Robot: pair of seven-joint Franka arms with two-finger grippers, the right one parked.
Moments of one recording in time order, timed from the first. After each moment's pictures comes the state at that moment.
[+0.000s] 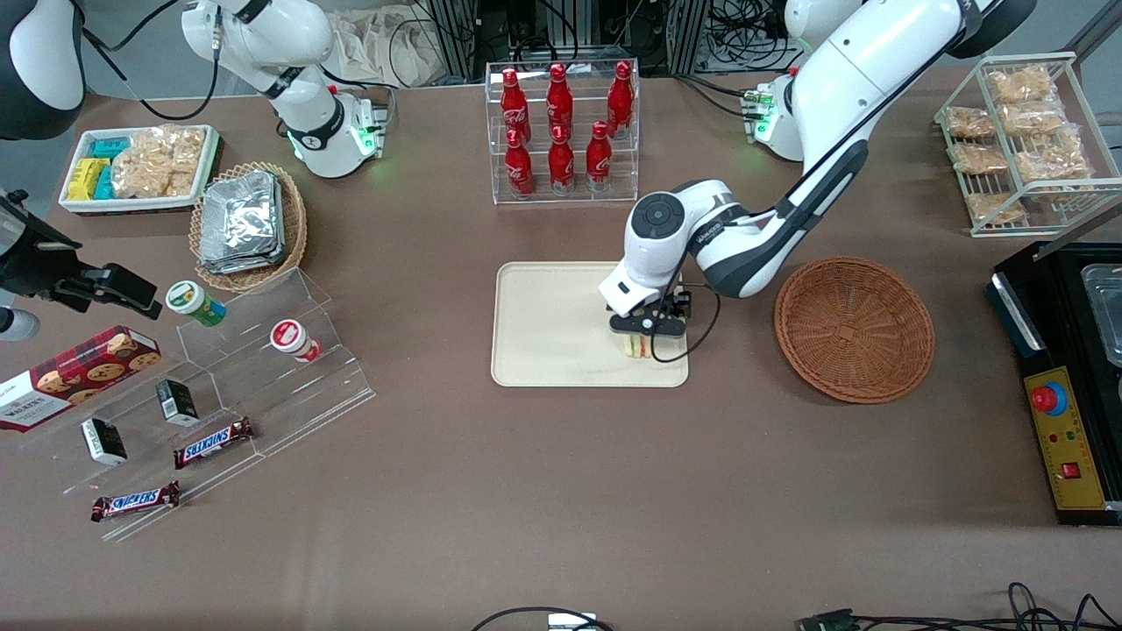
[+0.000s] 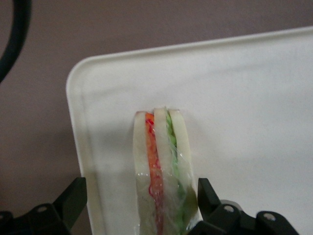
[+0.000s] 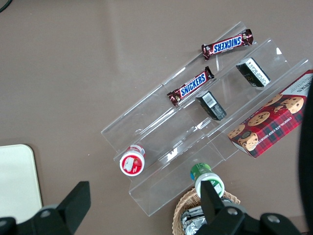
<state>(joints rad) 0.01 0.57 -0.73 -1.99 0.62 2.31 -0.98</state>
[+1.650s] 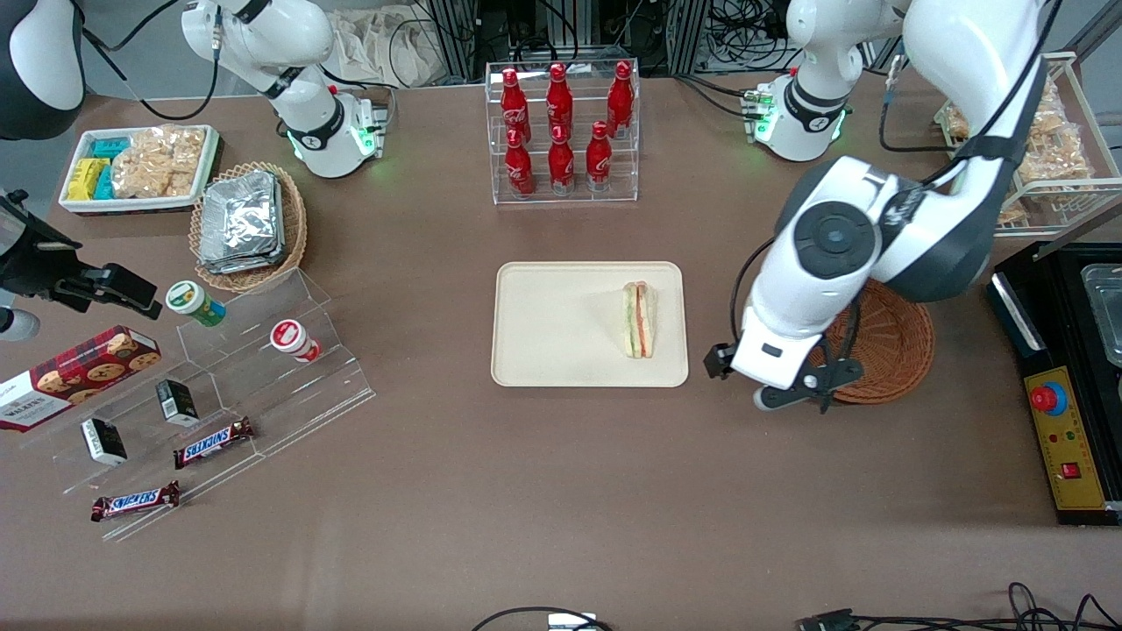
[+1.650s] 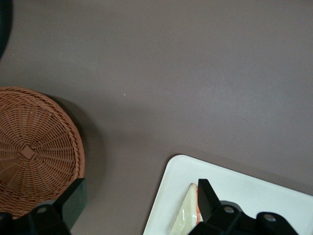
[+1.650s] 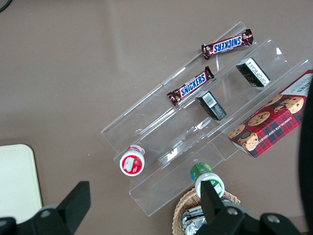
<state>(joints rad) 0.18 0.42 -0.70 -1.53 0.32 1.84 -0.85</state>
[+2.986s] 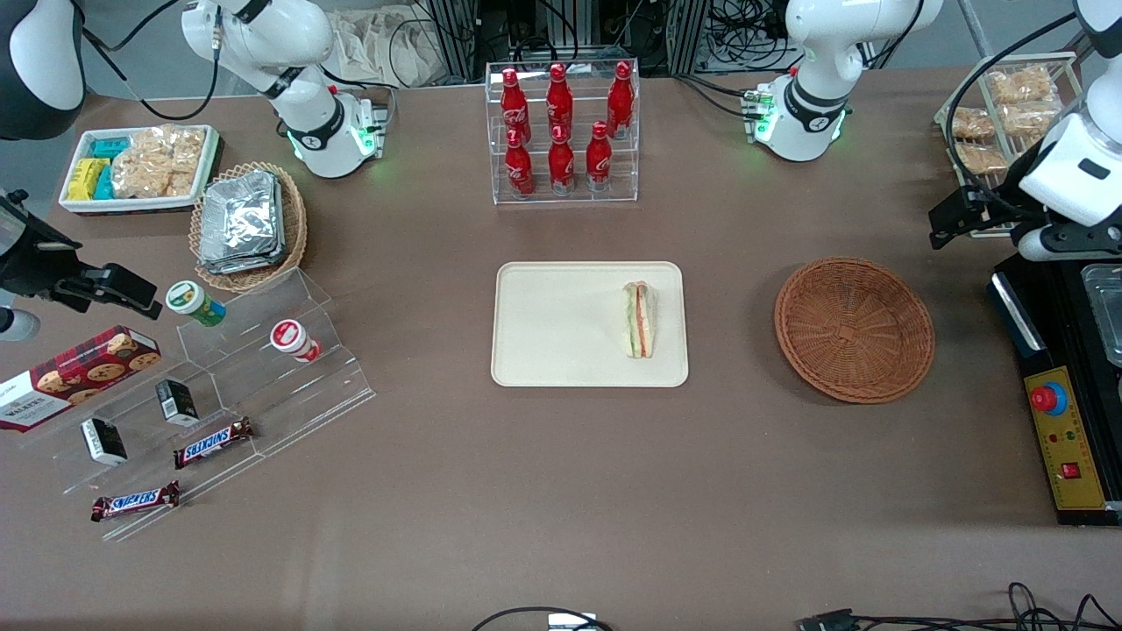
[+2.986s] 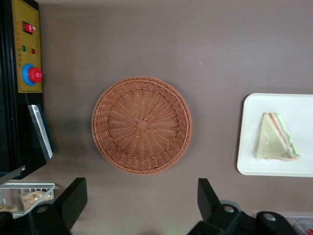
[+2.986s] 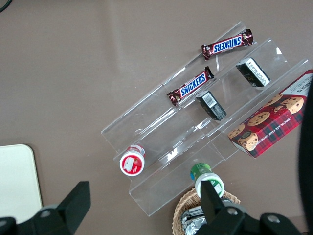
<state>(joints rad) 0.10 -0.09 -0.16 -1.68 0.00 1.56 -0.06</state>
